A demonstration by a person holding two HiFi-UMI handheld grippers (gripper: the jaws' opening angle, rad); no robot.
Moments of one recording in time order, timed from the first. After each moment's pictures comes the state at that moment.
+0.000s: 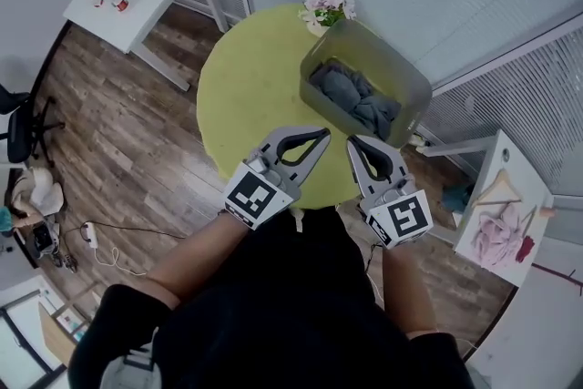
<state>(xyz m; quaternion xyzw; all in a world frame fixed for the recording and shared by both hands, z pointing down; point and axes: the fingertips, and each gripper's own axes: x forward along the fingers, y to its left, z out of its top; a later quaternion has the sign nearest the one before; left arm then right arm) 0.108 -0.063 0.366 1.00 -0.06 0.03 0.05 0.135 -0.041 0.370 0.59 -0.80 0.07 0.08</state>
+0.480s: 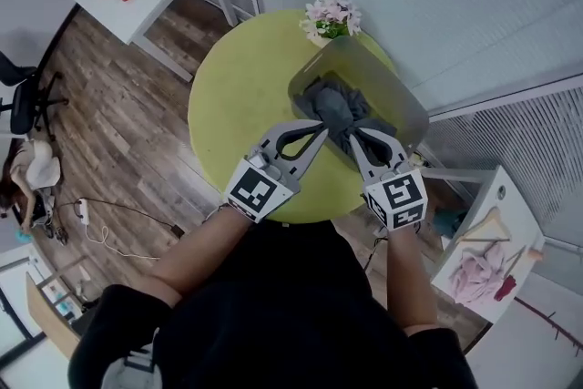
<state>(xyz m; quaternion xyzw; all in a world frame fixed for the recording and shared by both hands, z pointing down) 0.182 -0.121 0.392 0.99 -0.13 0.04 0.04 0.235 -0.102 0.442 0.54 -0.80 0.14 0.20</state>
